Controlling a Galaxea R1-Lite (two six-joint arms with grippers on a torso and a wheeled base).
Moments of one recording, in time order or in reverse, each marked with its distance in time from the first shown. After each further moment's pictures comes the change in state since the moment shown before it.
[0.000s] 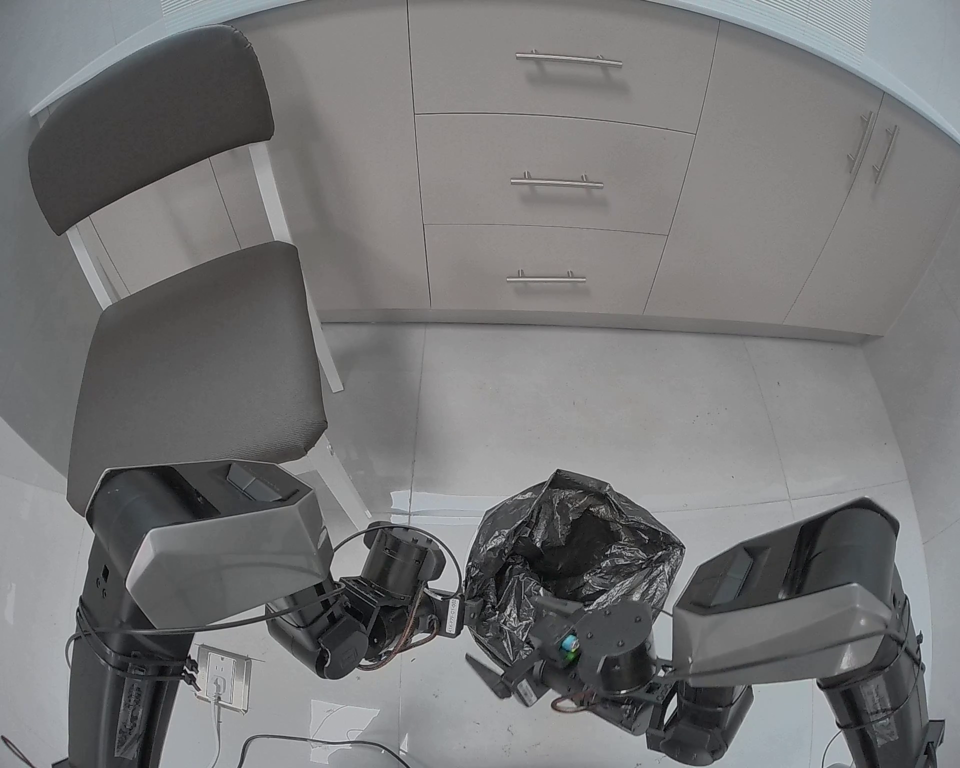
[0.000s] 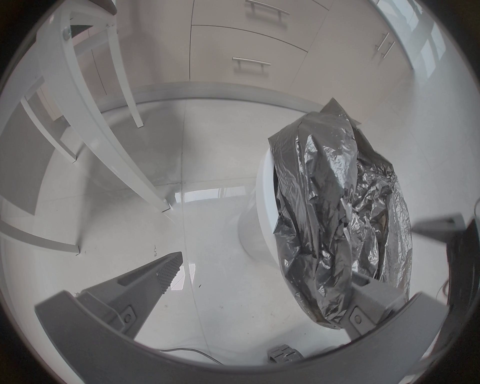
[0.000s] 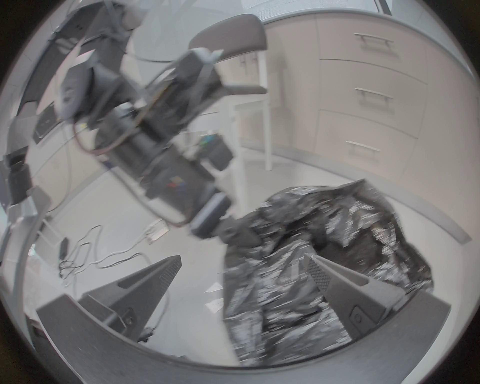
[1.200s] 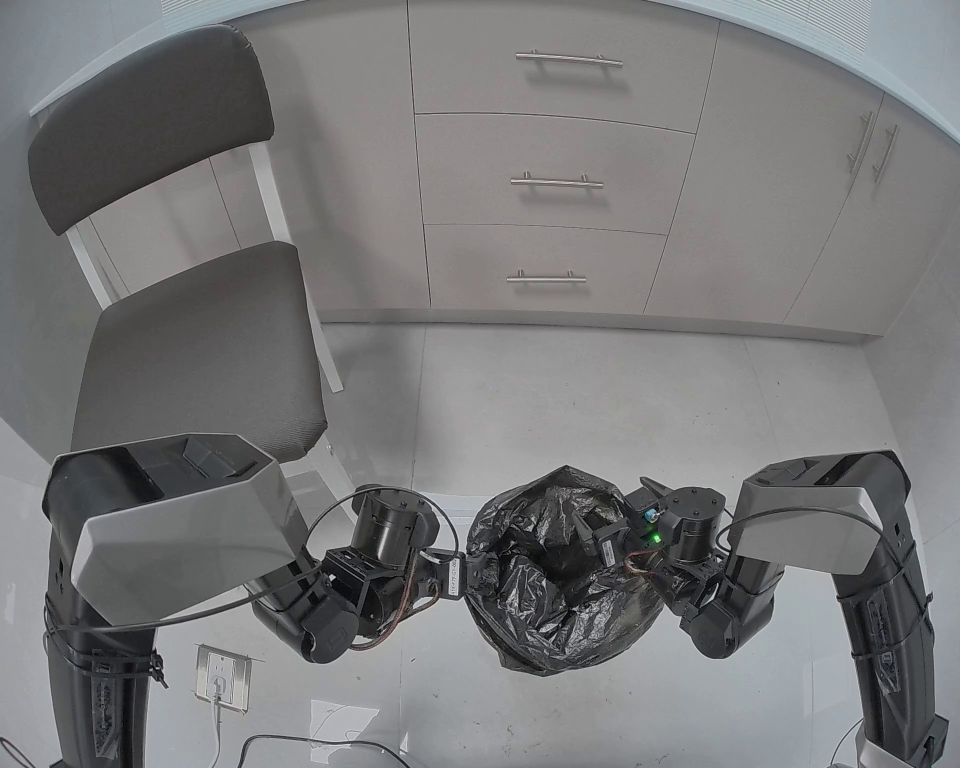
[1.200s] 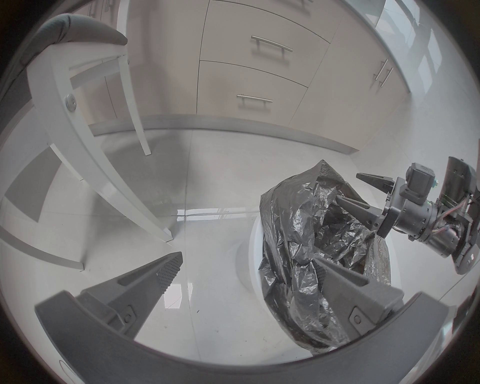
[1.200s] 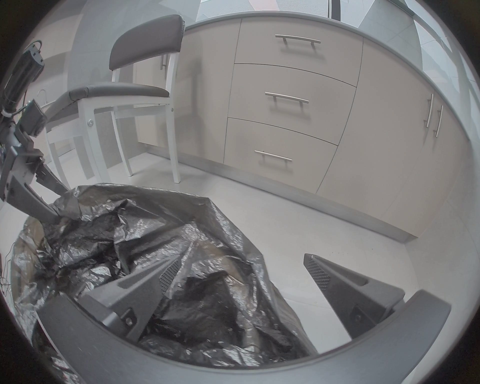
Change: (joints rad) left arm 0.000 -0.107 -0.005 -0.040 0.050 -0.015; right arm -0.410 0.070 -0.277 0.000 -0.051 -0.157
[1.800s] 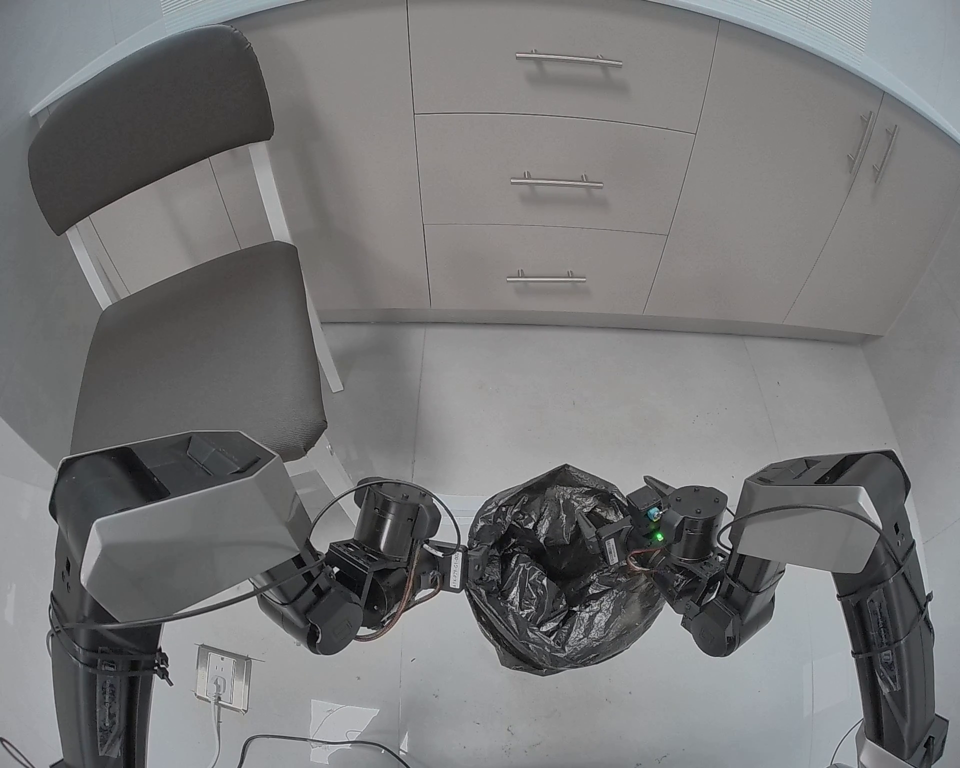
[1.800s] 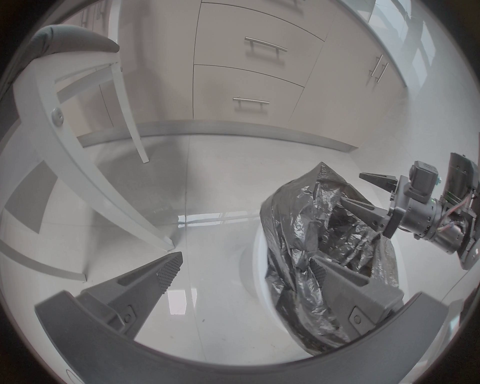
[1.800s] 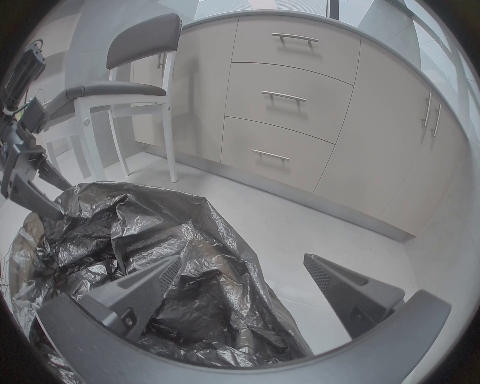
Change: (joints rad) left arm 0.010 0.016 -0.042 0.009 0.001 0.048; right arm -0.010 0.005 -0.006 0.000 0.000 -0.001
